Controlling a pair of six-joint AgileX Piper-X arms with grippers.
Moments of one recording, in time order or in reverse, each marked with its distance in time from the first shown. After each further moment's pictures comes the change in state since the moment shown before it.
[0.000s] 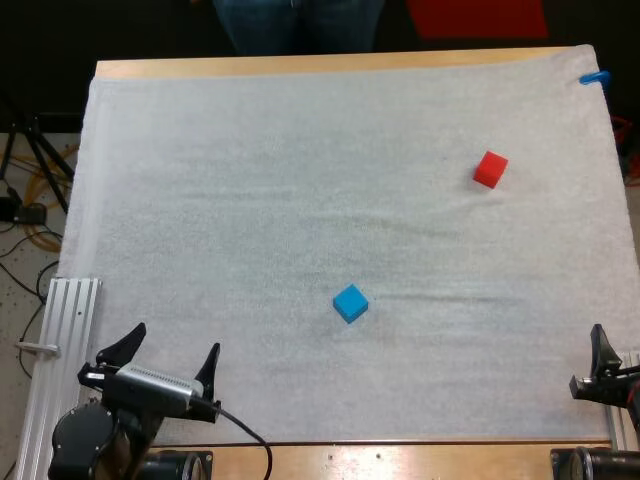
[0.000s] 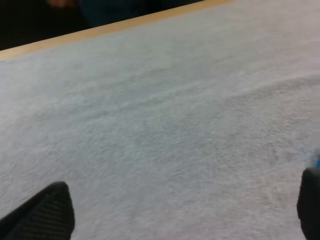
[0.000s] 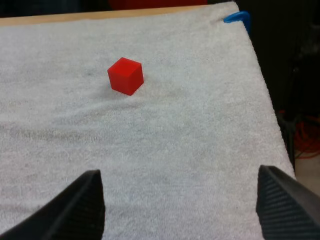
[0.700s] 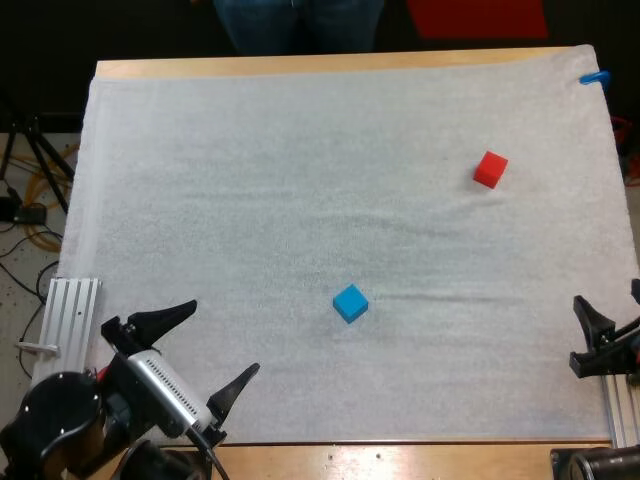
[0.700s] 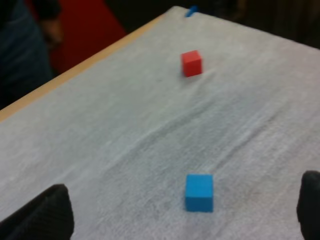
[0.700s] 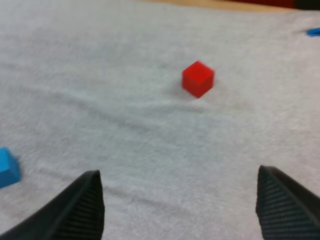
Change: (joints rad) left arm -0.467 0.346 -0.397 0.073 0.015 0.033; right arm 0.215 0.446 -0.387 0.119 -0.046 -0.074
